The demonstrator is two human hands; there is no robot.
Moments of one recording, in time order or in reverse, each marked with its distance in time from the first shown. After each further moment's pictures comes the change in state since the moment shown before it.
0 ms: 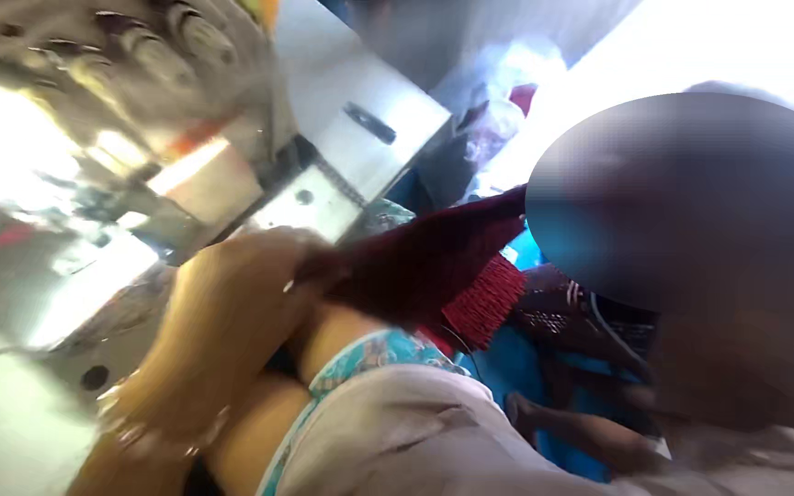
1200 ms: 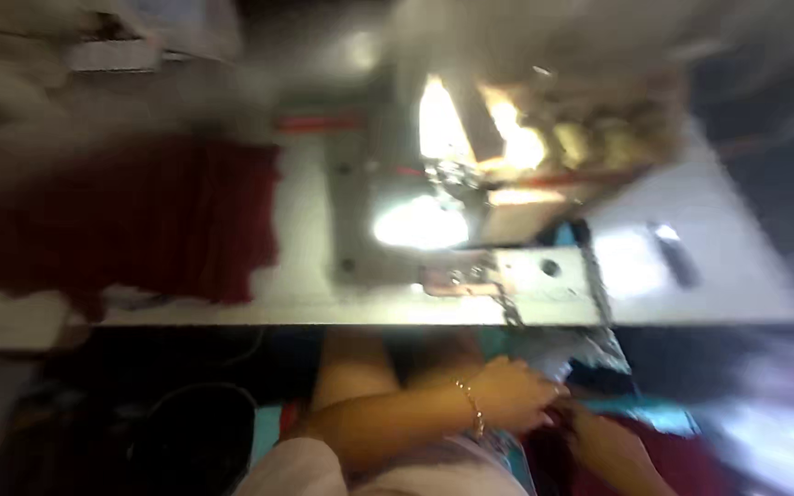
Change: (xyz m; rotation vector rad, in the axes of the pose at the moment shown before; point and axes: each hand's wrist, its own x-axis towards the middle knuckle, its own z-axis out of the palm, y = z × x) left_hand -0.031 -0.001 0.178 -0.319 -0.337 -0.264; right_hand -0.054 0.177 0.149 -0.797 -1.138 0.643
